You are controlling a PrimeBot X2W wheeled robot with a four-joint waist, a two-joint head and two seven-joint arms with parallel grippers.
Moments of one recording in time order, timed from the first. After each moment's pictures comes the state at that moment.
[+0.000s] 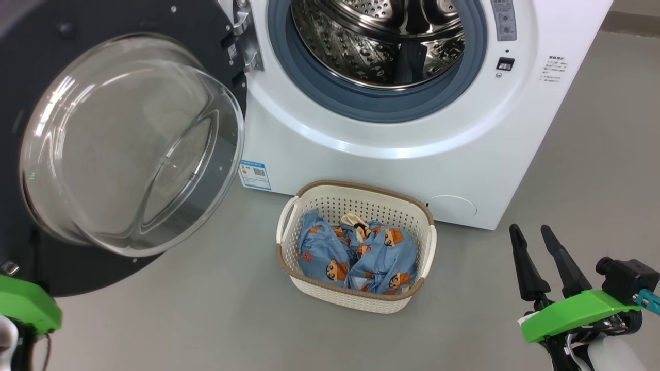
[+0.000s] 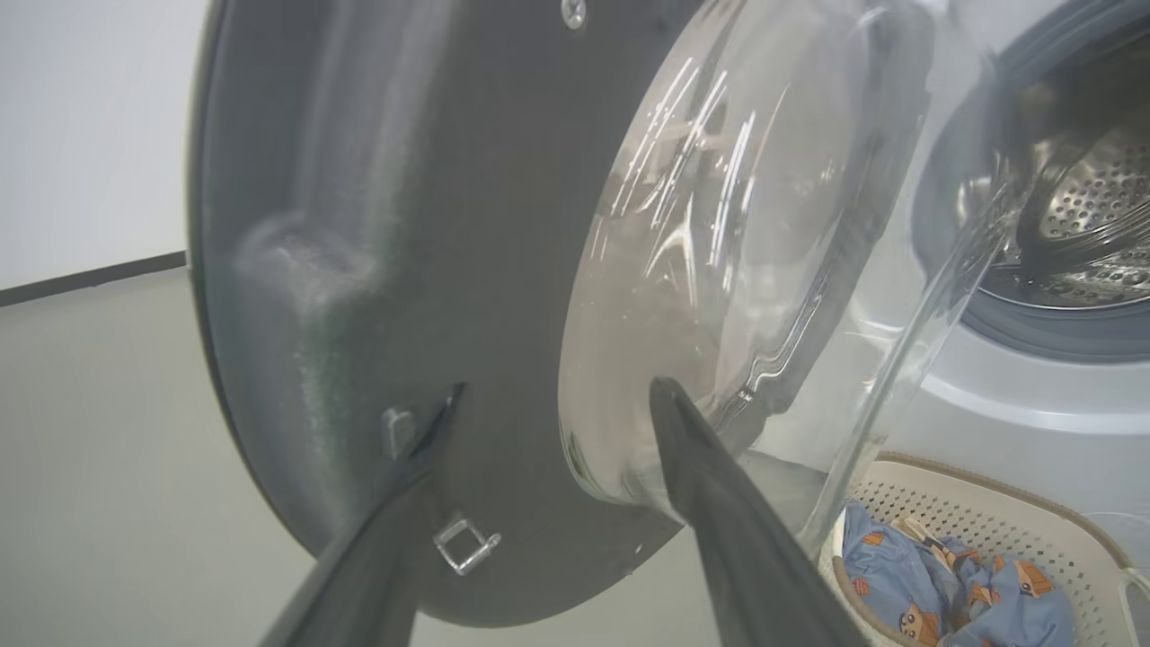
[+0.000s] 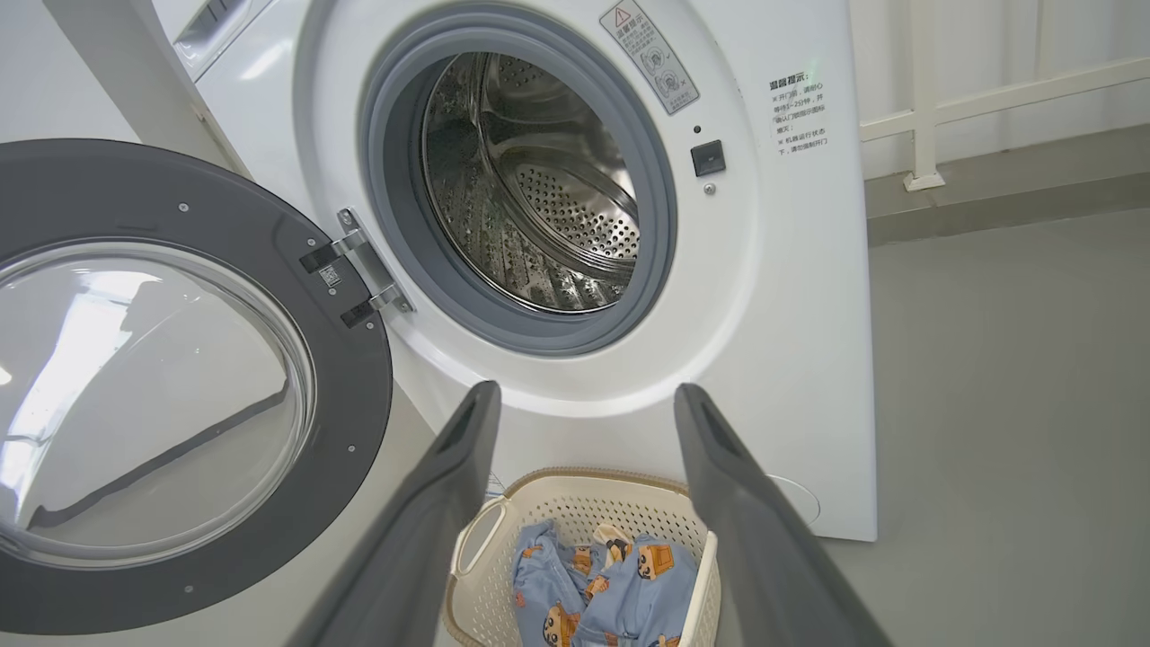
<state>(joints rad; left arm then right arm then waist) -0.32 0.49 -0.13 0.45 -0.60 0.09 -0.10 -0.18 -0.19 0.06 0.32 0.56 0.13 -0.25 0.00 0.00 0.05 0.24</state>
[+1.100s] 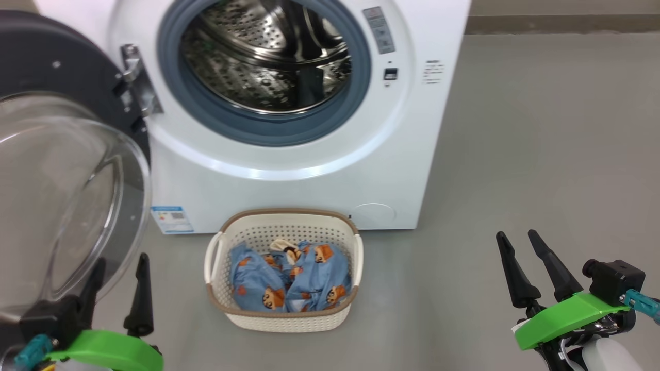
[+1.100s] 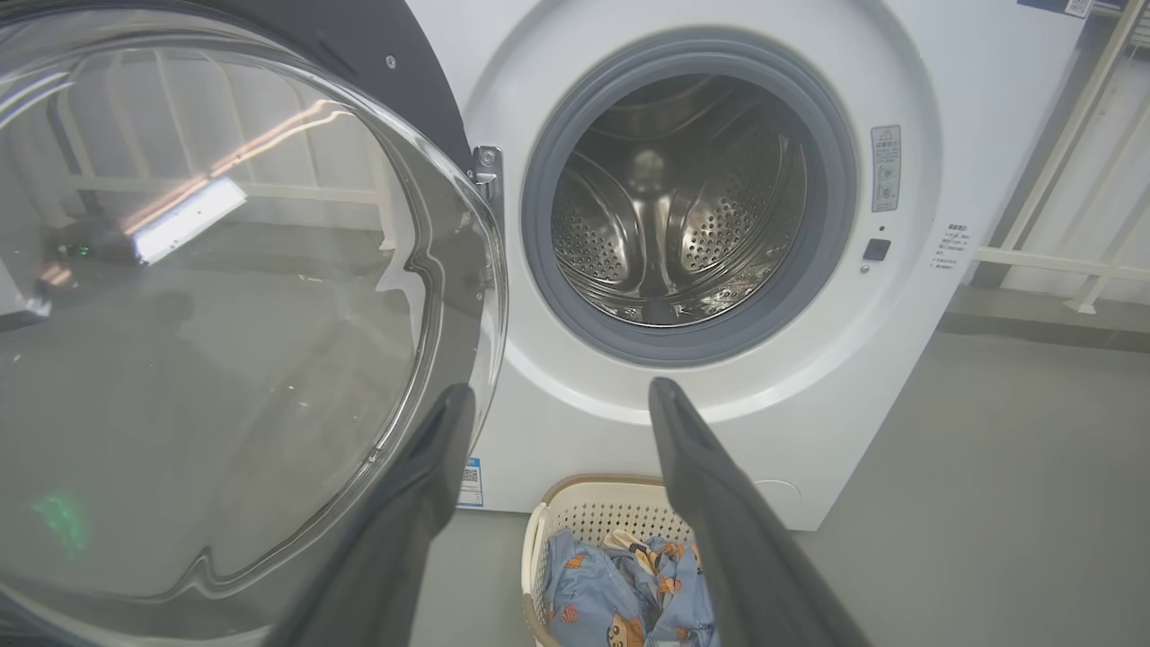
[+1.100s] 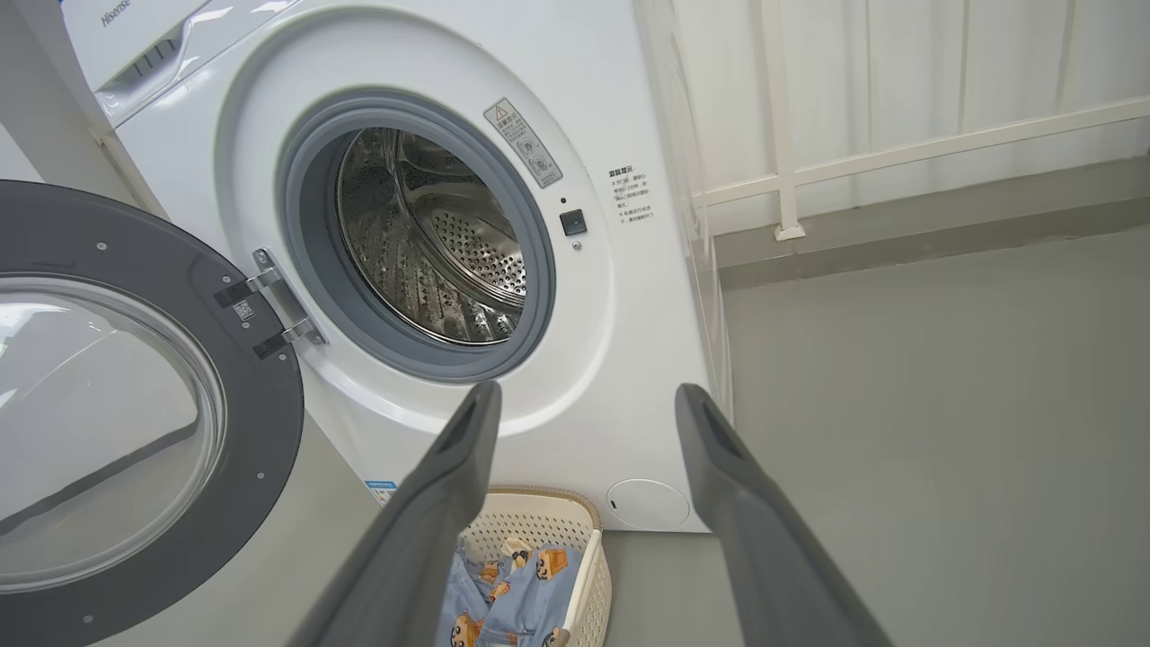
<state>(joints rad) -0.07 0.36 -0.24 0.04 -0.57 0.21 -0.17 -0.18 -0.23 0.13 0.33 0.56 0.13 -0.25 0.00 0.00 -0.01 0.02</state>
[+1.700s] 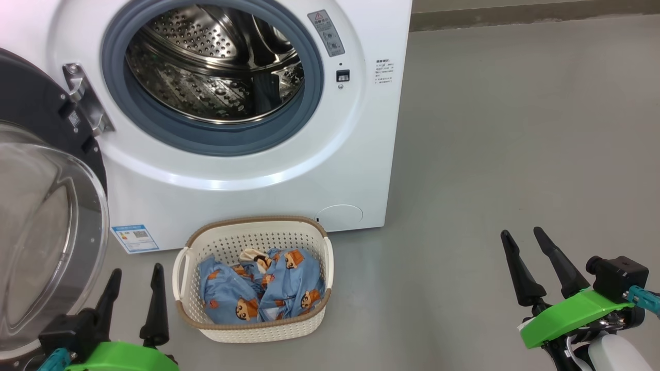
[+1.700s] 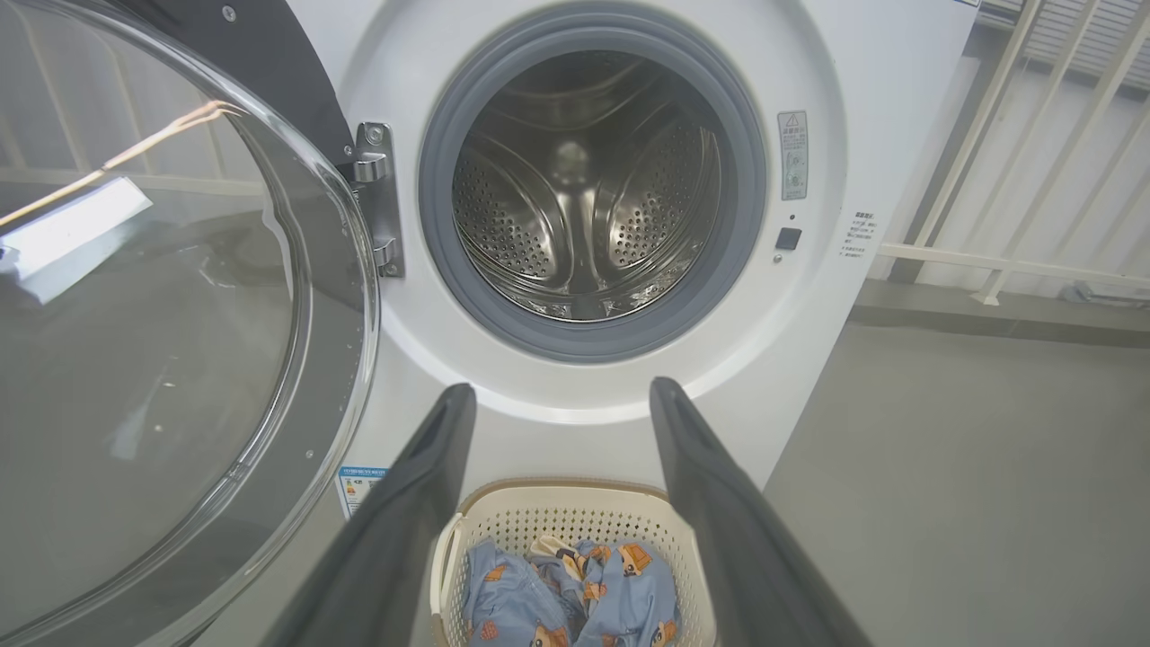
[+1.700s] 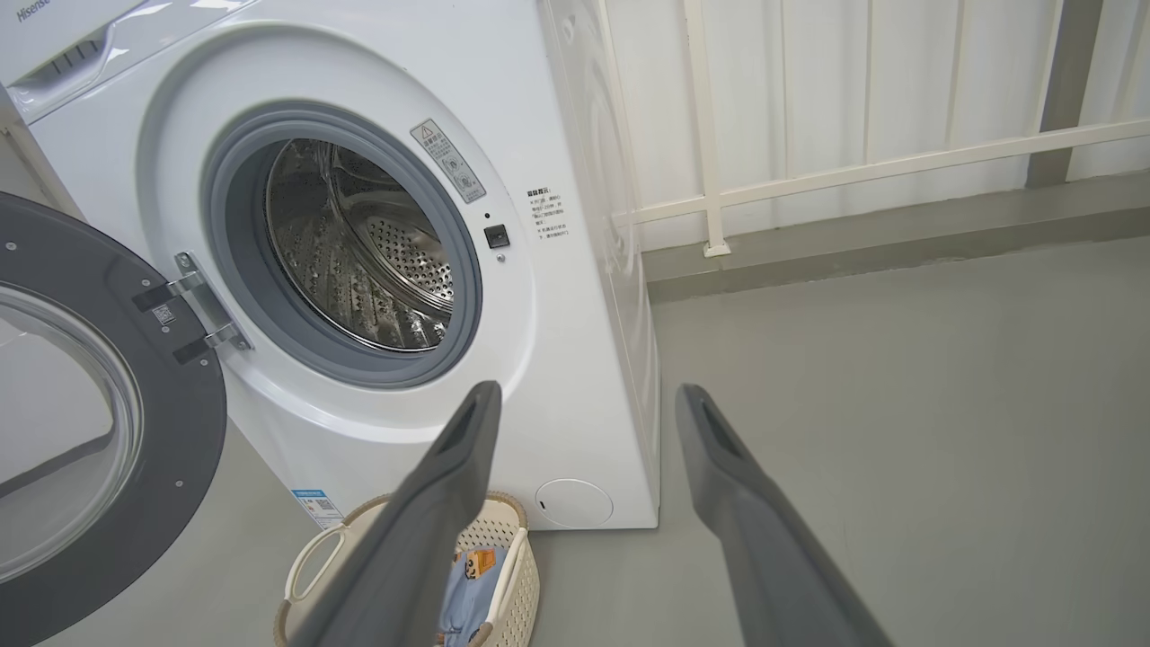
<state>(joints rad) -0.06 0.29 -0.25 0.11 -0.55 0.17 -0.25 -0.19 -0.26 0.14 0.33 0.53 0.13 -0.25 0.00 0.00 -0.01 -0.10</state>
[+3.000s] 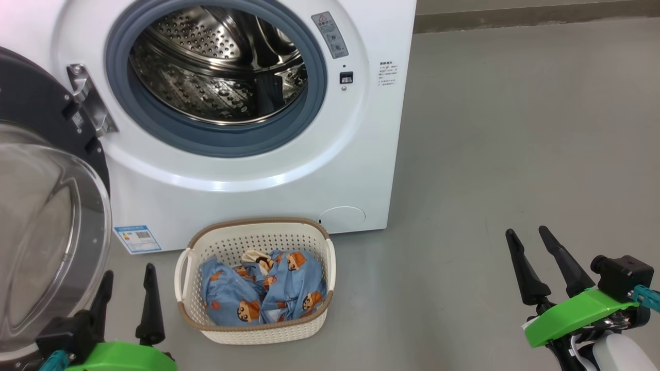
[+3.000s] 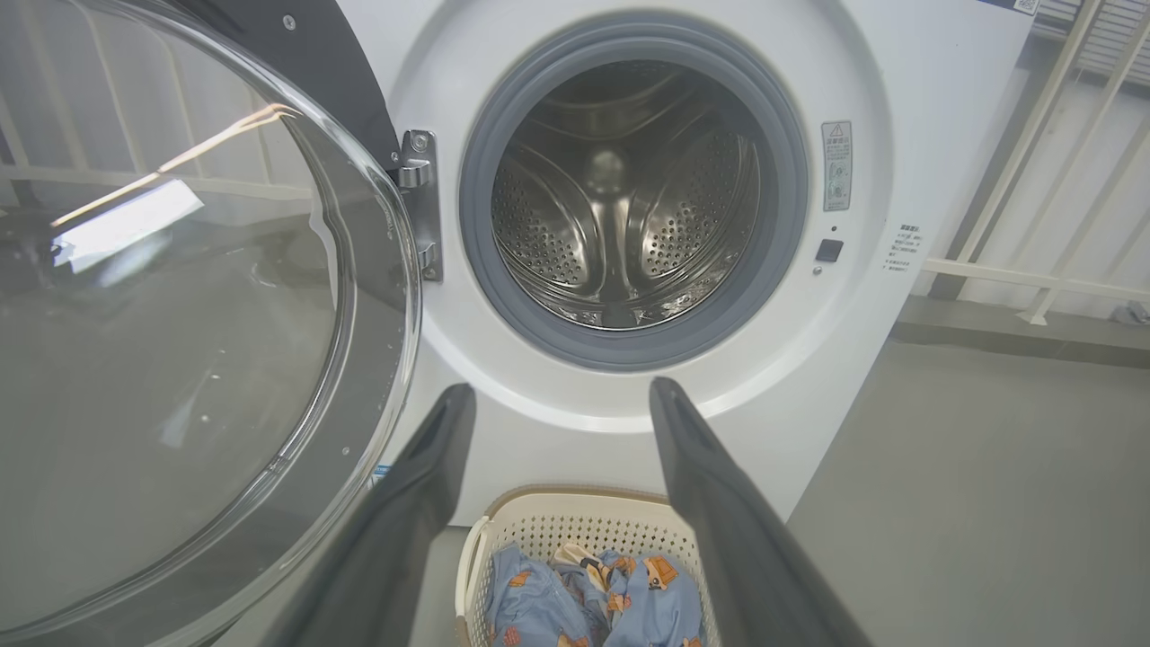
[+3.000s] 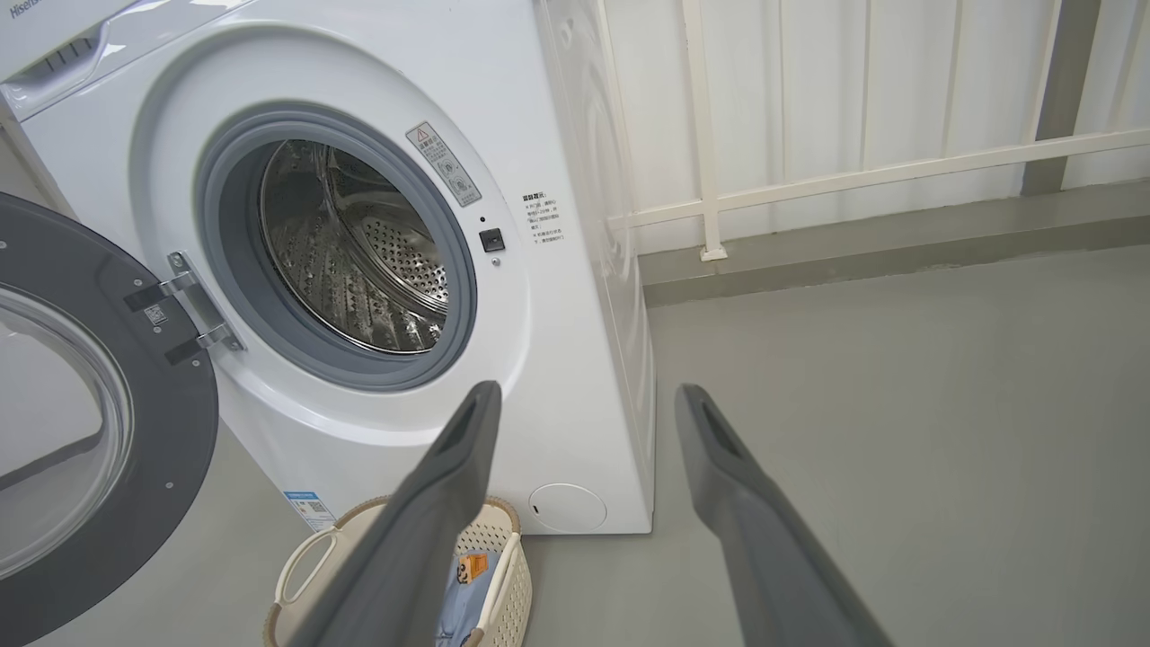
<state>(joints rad) -0.06 0.24 -0.19 0.14 -0.50 0.11 -0.26 -0.19 -0.26 0.13 0.34 0.52 0.13 -0.25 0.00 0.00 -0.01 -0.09</state>
